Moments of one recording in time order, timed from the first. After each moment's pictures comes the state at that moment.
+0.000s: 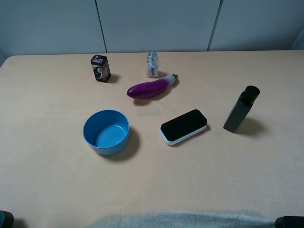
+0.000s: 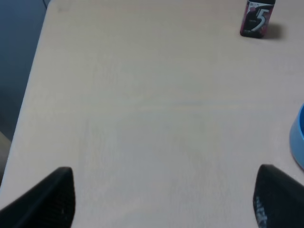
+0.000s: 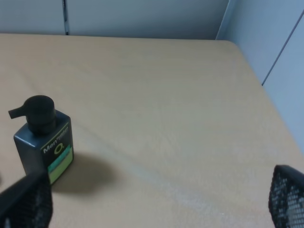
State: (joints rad) left arm 0.04 -0.01 -0.50 0.07 1.05 0.06; right arm -0.07 -0.01 -0.50 -0.02 1.02 -0.10
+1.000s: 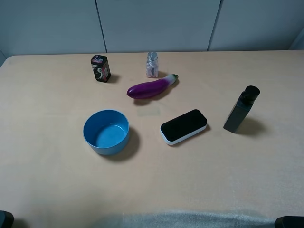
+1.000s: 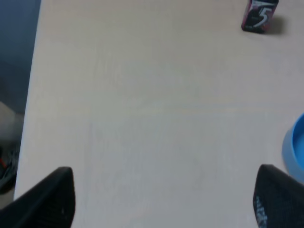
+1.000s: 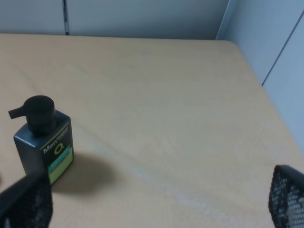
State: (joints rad) left arm 0.04 0.60 -0.86 0.06 1.04 0.06; right arm -0.07 -0.01 -0.50 -0.02 1.02 -0.10
